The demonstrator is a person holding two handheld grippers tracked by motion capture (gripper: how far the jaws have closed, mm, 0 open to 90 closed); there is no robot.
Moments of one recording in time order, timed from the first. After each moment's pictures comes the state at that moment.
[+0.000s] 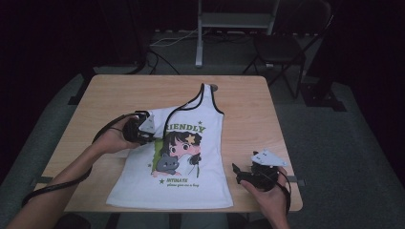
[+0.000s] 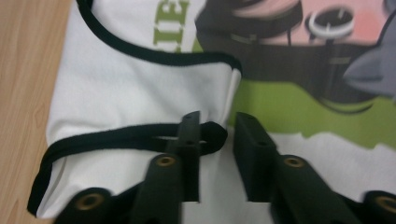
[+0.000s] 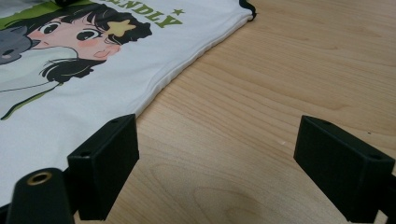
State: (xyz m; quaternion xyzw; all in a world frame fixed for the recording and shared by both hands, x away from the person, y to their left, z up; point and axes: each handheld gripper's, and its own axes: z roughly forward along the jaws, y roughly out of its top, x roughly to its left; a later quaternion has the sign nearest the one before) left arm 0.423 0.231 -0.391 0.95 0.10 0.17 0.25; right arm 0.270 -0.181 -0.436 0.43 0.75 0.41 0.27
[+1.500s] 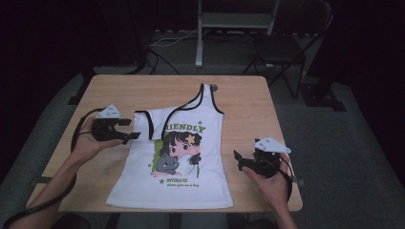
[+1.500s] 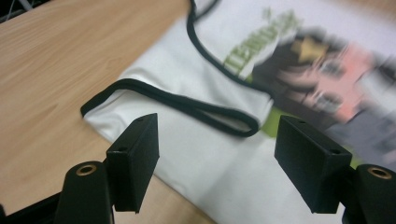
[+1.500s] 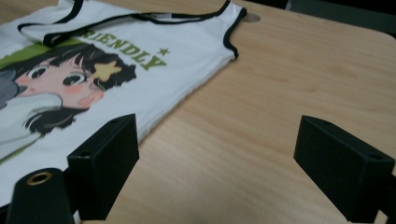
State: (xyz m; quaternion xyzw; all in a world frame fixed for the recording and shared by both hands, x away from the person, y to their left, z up) left arm 0.380 0.323 -0.380 0.81 0.33 0.16 0.45; right arm 0.304 -0.183 -0.405 0.43 0.74 0.43 0.28
